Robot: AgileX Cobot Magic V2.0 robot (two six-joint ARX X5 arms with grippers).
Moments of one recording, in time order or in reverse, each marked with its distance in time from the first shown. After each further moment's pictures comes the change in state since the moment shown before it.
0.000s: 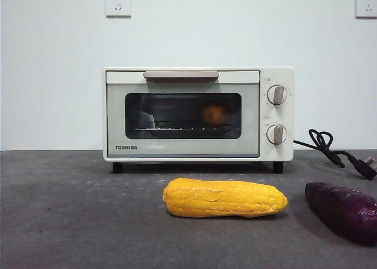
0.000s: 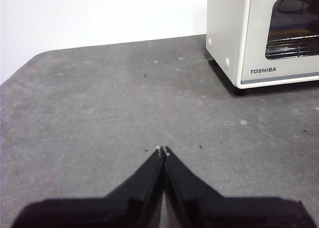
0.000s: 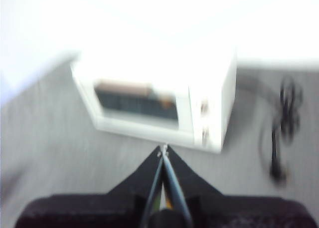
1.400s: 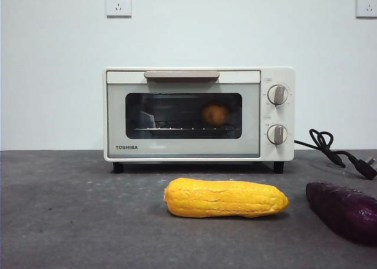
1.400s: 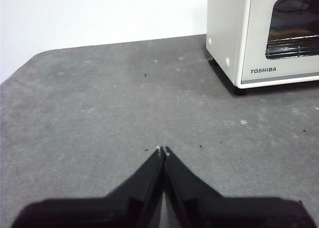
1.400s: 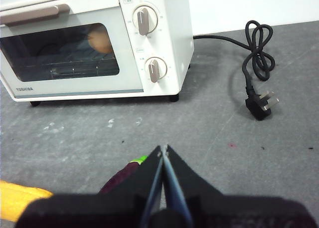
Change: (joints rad) left arm 0.000 0.000 0.000 -0.001 0.002 0.000; right arm -0.166 -0.495 -1.015 0.594 -0.014 0.061
